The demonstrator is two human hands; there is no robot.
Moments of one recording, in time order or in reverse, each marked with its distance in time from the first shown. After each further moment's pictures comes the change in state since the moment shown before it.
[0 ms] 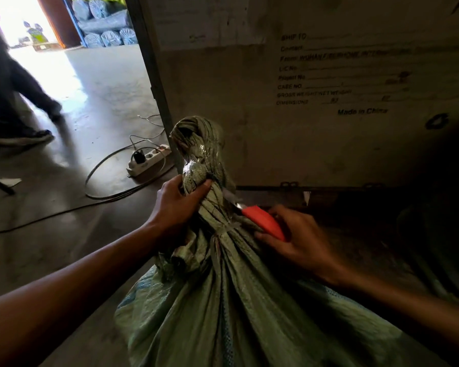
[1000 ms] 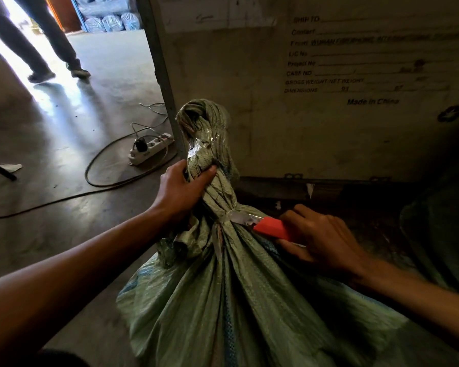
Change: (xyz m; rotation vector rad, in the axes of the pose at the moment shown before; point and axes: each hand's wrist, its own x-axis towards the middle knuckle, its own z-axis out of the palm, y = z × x) left_hand 0.004 0.002 0.003 0.131 0.034 0.088; right_hand -0.013 0.016 -0.013 -0.453 -0.104 -0.189
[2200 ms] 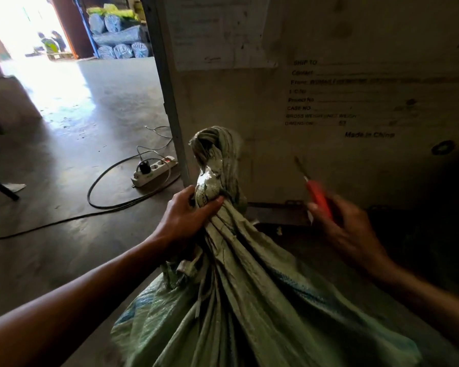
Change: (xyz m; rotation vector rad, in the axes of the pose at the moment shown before) left_hand 0.003 0.001 -0.007 -0.164 -0.108 -0.071; right_hand 0.027 0.034 -0.031 0.647 0.306 0.374
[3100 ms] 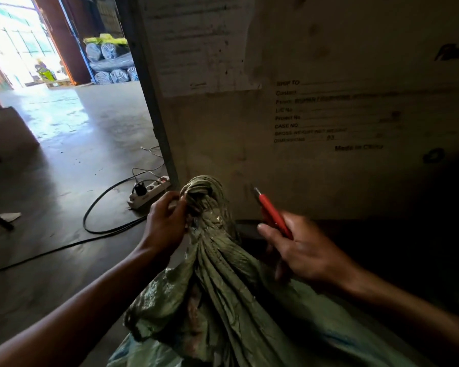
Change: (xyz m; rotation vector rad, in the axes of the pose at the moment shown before) left_hand 0.012 0.027 -0.003 -0.142 0.184 0.019; right_hand 0.003 -0.072 0.024 0.265 -0.332 0.162
